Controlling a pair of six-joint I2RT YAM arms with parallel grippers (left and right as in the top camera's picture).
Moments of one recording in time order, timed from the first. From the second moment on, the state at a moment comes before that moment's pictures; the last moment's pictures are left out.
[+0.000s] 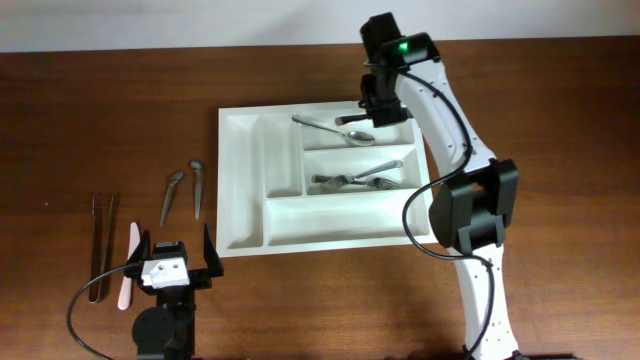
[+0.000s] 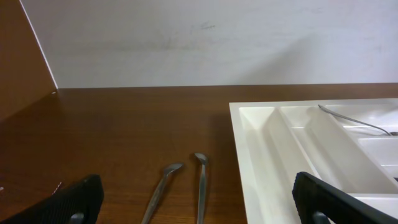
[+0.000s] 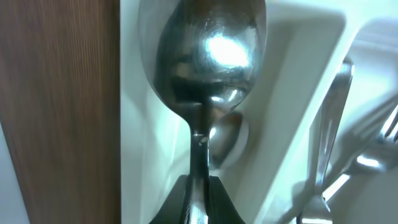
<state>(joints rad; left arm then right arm) -0.01 0.02 0.01 -0.07 -0.12 0.04 0.30 2.45 2.42 -1.30 0.02 1.66</state>
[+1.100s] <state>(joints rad) -0.01 0.02 0.01 -0.07 -0.12 0.04 0.02 2.45 2.48 -1.28 0.09 1.30</state>
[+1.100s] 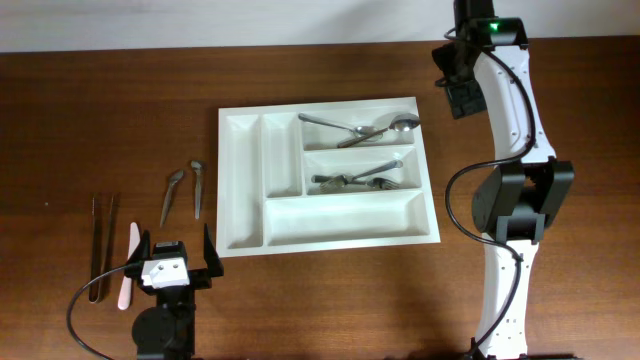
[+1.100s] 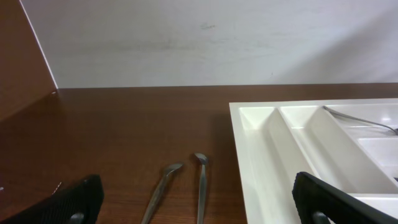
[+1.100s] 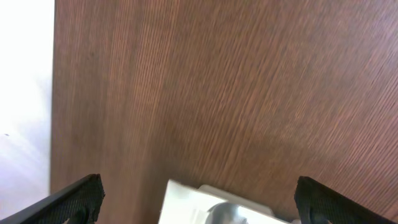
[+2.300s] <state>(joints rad) -0.01 0.02 0.01 -0.07 -0.12 0.04 0.17 2.45 2.38 -1.33 0.06 0.88</state>
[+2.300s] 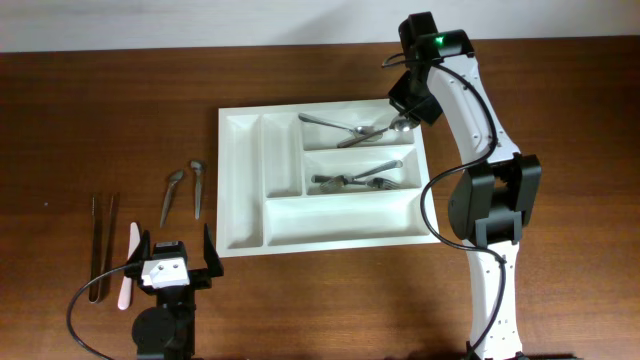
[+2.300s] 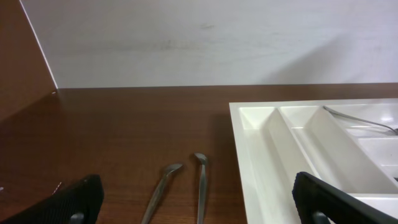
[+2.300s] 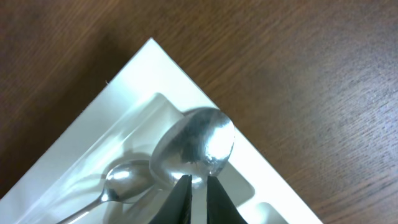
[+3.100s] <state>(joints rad) -0.01 0.02 0.01 -0.07 -0.12 0.04 0.17 2.45 2.35 -1.32 0.07 0.83</state>
